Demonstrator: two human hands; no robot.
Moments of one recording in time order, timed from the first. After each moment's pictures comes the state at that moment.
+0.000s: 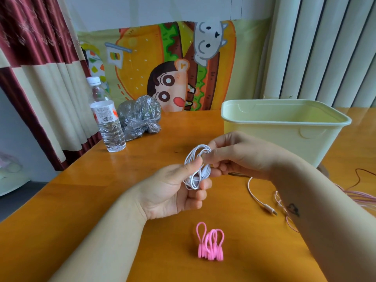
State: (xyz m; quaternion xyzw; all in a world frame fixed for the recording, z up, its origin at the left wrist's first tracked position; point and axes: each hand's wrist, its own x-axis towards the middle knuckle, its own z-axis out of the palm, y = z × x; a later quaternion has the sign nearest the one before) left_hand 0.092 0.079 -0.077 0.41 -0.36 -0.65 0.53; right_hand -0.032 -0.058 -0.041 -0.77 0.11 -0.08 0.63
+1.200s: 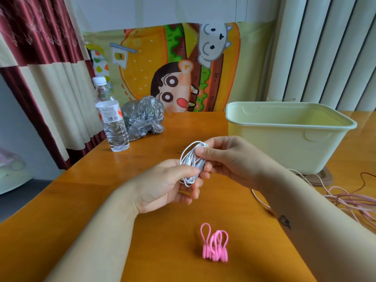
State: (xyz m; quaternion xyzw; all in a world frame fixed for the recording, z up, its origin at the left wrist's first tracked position) left_hand 0.103 0.086 -0.071 0.54 -0.43 -0.52 0.51; right_hand -0.017 -0.045 -0.056 -0.68 0.09 -0.15 0.71
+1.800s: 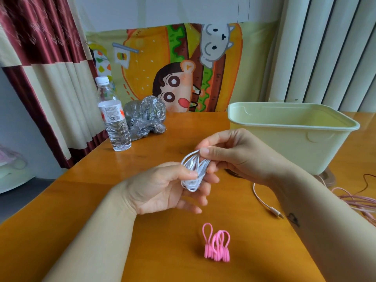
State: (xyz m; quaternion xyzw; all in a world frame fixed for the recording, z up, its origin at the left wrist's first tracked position) left_hand 0.114 0.094 -0.070 0.41 -0.45 -0.64 0.48; right_hand -0.026 -0.041 -0.042 -0.73 0.03 -0.17 0.66
